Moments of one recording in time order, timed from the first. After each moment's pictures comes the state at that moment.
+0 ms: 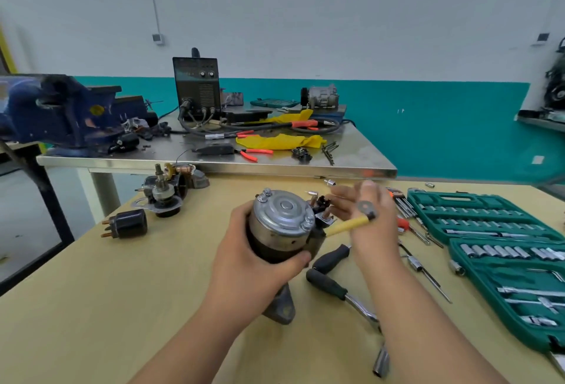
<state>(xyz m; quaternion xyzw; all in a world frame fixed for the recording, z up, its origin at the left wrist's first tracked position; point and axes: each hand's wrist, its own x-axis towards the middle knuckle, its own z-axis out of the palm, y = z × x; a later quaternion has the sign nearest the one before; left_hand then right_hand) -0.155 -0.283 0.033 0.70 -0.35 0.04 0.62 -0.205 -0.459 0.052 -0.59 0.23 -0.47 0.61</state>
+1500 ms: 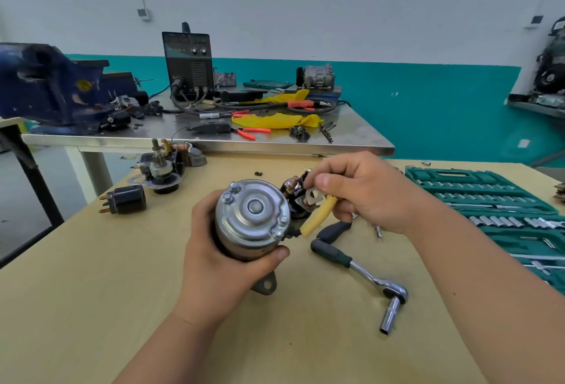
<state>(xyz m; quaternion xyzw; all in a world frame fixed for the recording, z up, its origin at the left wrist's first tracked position) -0.143 -0.246 -0.007 0.62 -0.39 0.15 0.67 -0.244 -0.434 0.099 -0.85 -0.01 -0.13 0.52</state>
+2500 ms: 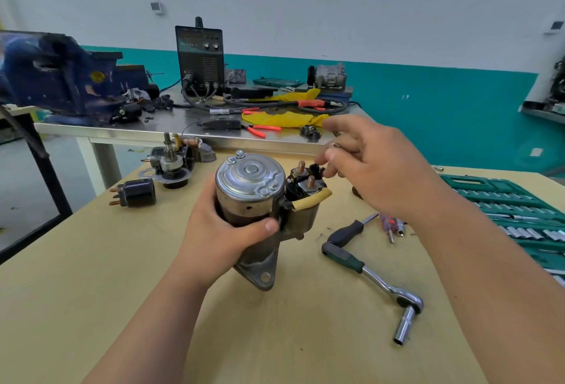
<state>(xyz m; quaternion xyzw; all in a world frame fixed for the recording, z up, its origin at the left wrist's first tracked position) -0.105 -0.243 0.016 0.61 -0.39 0.01 0.70 -0.228 -0.421 0.118 -0.92 0.03 -0.29 0.26</state>
